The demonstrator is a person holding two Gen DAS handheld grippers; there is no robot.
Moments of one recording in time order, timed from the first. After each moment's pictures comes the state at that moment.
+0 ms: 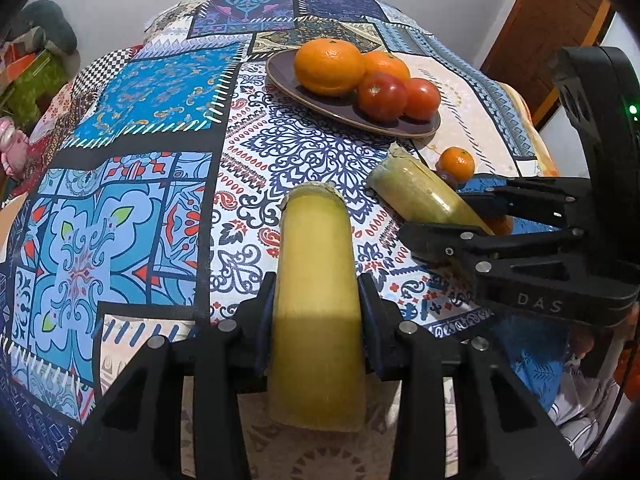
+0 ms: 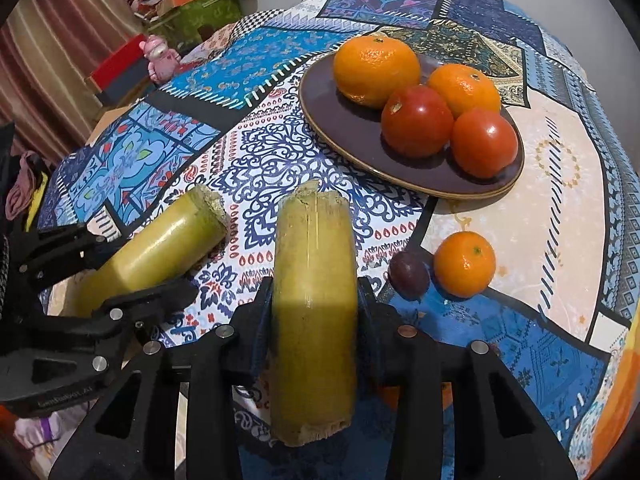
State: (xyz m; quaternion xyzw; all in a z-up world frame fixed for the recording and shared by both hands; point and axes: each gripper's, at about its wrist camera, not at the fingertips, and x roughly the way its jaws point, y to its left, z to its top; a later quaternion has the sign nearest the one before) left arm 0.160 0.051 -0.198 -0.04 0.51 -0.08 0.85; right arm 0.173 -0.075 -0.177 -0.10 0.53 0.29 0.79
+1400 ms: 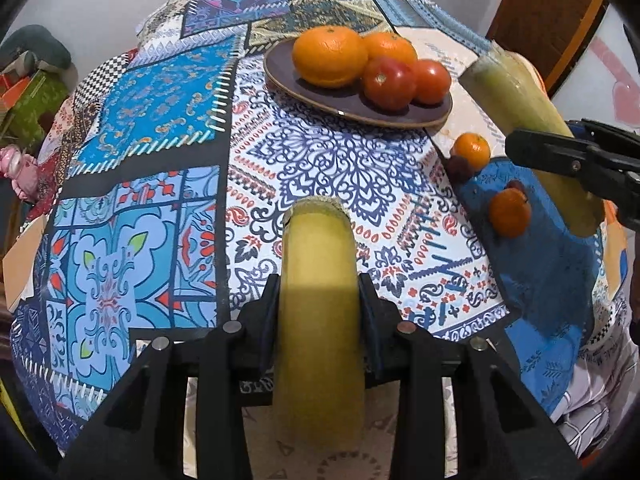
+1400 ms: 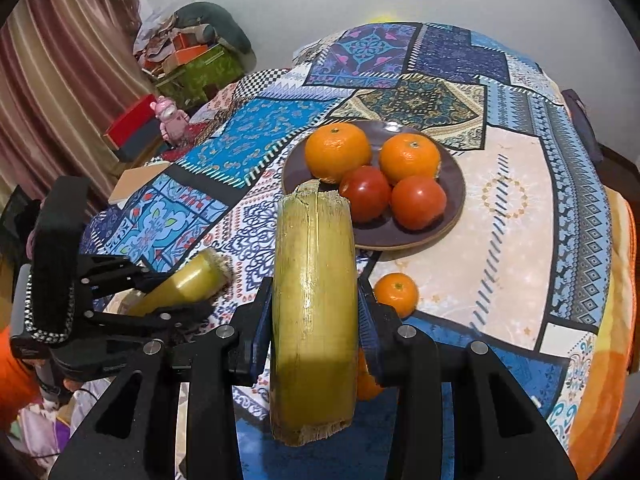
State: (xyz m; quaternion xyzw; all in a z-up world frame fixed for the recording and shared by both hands) left arm 0.184 0.047 -0.189 0.02 0.56 -0.07 0.83; right arm 0.182 -0.122 -0.121 -0.03 0.47 0.30 0.83
